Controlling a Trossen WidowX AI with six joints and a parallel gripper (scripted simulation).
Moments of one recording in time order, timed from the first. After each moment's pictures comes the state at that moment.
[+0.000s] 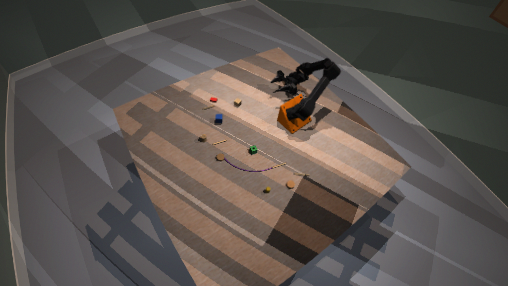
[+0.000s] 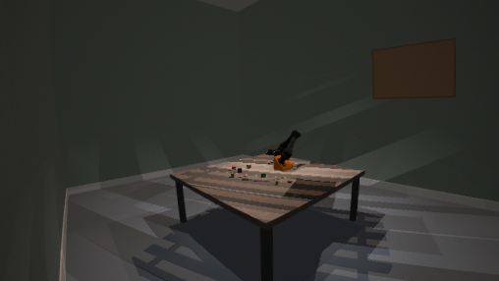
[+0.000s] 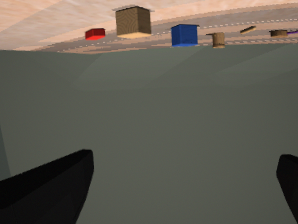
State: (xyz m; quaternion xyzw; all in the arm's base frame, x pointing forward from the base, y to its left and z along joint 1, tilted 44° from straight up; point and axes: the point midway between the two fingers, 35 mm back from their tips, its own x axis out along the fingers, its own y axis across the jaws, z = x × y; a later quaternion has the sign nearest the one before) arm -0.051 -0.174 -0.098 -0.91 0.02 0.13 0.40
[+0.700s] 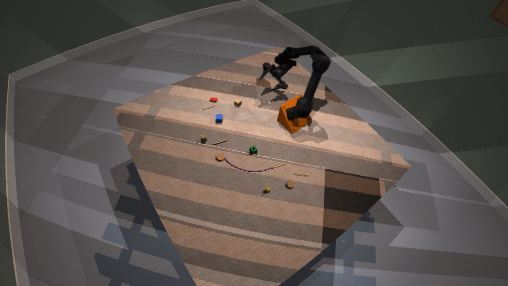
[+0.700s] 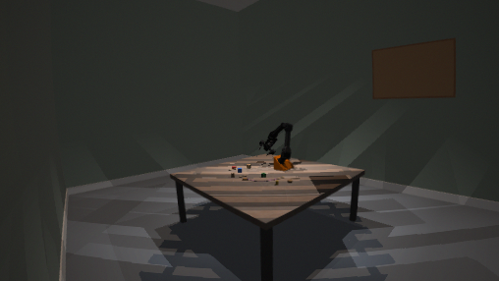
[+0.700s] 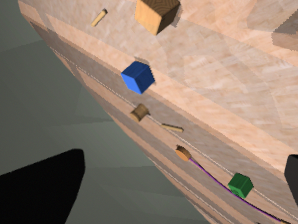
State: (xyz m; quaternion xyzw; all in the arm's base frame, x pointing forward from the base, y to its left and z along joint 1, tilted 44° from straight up) arm 0.033 -0.205 -0.077 -0.94 -0.26 0.21 -0.06
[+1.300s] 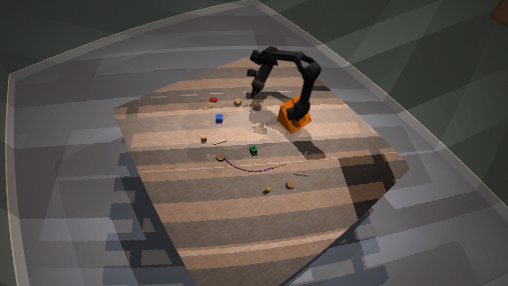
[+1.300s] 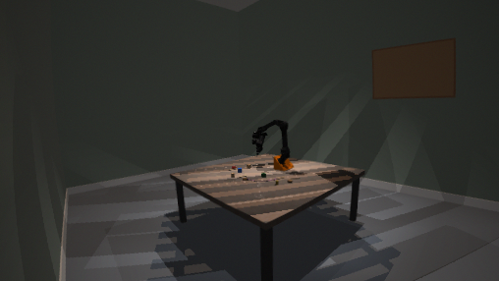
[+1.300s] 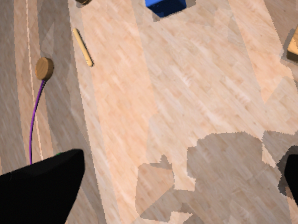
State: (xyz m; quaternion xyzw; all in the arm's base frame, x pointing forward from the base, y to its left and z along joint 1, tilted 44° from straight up) arm 0.160 -0.181 -0.043 -0.62 -0.54 -0.03 -0.57
